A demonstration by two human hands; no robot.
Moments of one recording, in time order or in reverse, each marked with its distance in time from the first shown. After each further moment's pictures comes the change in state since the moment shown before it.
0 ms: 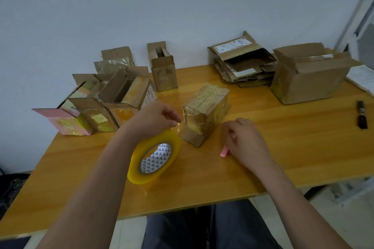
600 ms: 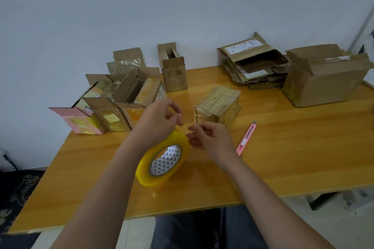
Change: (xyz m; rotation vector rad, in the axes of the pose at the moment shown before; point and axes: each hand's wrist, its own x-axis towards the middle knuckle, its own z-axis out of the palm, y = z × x) left_hand -0.017 -0.007 0.004 -0.077 0.264 -0.019; right_hand 0.016 -0.093 0.025 1.096 -0.179 0.279
